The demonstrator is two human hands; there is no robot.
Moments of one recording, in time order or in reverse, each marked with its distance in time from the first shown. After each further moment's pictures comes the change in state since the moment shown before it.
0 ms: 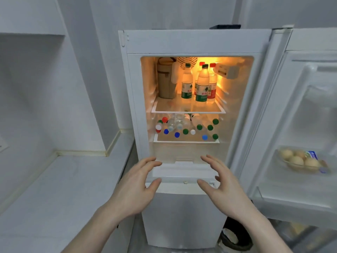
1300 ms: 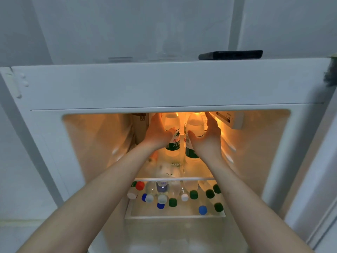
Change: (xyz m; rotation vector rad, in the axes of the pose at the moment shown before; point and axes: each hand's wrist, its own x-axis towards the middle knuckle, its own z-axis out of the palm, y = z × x) left_hand 0.549 0.007 0.040 -0.338 0.236 -0.030; right_hand 0.481 0.050 -0.059 0.072 0.573 -0.082
